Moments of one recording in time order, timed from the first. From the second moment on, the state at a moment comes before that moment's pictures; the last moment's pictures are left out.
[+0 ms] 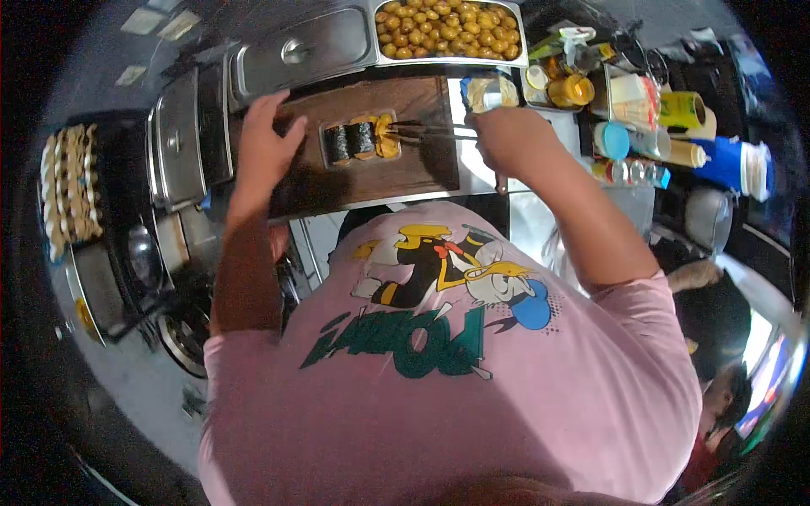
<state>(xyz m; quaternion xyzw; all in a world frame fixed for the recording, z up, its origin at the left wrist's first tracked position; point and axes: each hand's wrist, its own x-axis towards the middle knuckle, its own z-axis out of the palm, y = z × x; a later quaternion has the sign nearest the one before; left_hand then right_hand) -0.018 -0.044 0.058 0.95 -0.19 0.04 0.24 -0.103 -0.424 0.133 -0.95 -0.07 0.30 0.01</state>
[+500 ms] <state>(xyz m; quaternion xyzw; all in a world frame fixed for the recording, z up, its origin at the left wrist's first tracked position) -0.302 0.015 -0.027 0.97 0.09 -0.01 0.23 0.002 -0.336 0.146 -0.87 -0.32 0.31 -0.22</state>
